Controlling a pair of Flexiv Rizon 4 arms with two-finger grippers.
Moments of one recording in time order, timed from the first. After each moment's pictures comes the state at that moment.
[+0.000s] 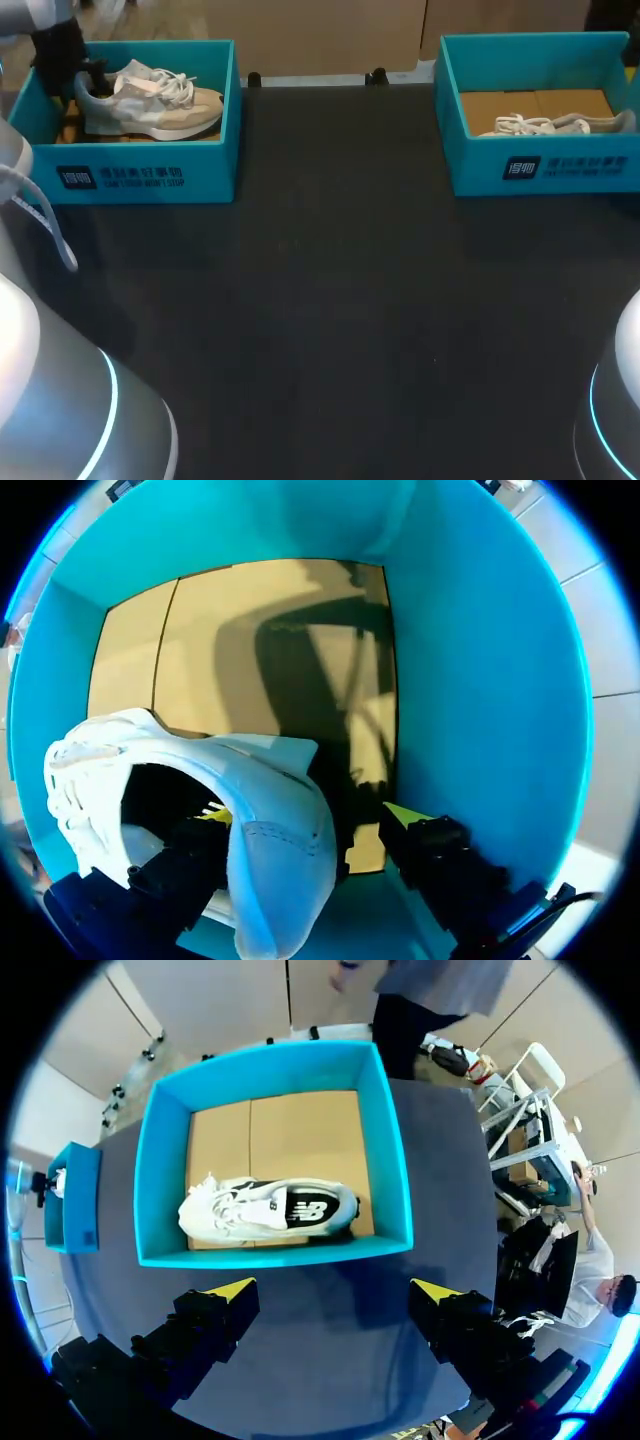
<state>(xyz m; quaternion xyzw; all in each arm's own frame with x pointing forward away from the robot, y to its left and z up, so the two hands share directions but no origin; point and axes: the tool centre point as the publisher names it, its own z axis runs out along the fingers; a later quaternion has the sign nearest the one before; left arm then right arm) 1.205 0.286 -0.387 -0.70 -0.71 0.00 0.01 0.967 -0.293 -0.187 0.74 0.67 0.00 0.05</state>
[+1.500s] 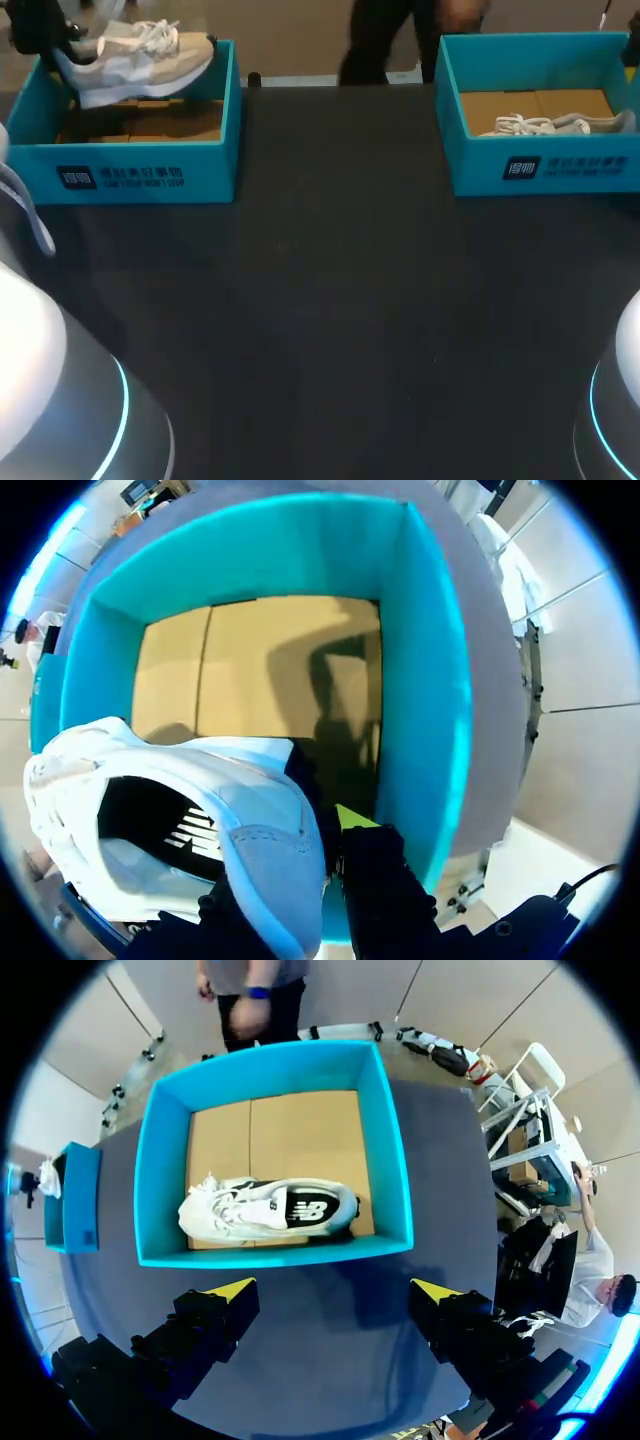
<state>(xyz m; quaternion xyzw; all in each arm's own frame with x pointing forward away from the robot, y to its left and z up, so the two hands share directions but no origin) 1.199 0.291 -0.318 -0.69 -0.73 0.03 -0.02 0.967 -0.293 -0.187 0.74 0.67 0.00 0.05</state>
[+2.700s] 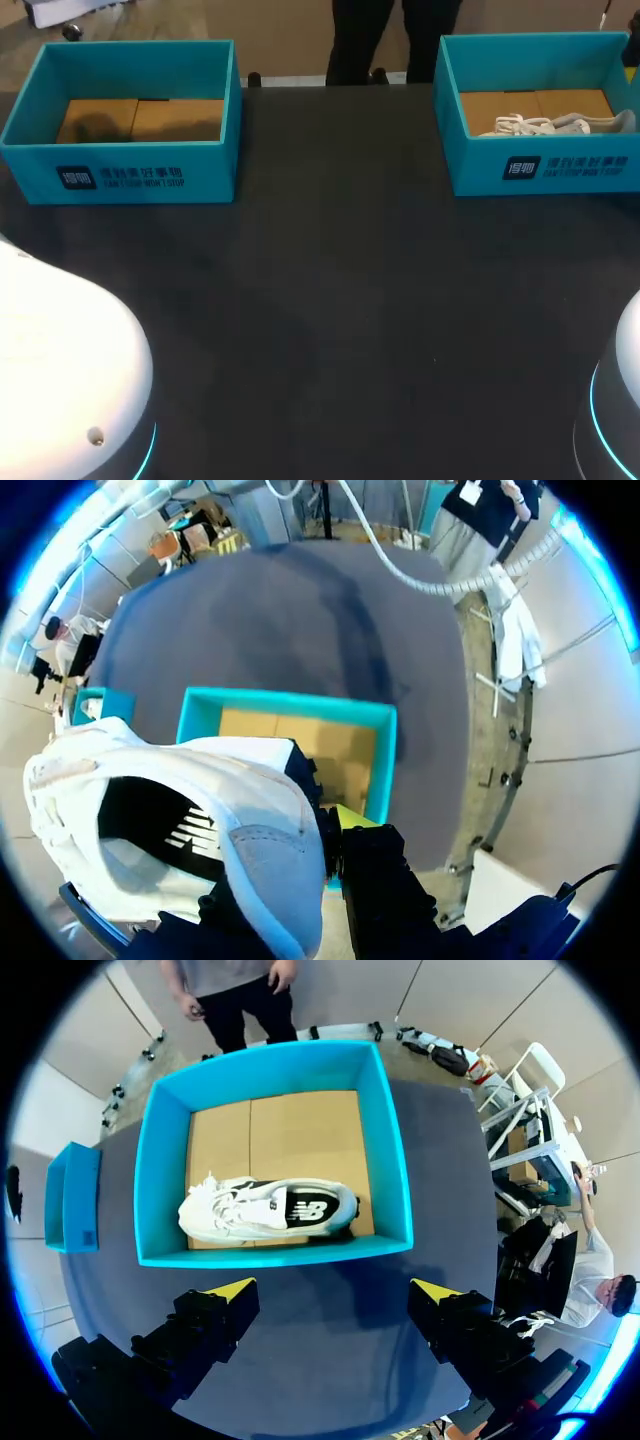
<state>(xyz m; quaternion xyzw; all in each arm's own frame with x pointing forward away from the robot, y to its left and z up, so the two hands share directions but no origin) 1.095 0.268 -0.108 -0.65 -0.75 0.10 0.02 0.967 -0.293 -0.187 0.74 0.67 0.00 0.05</state>
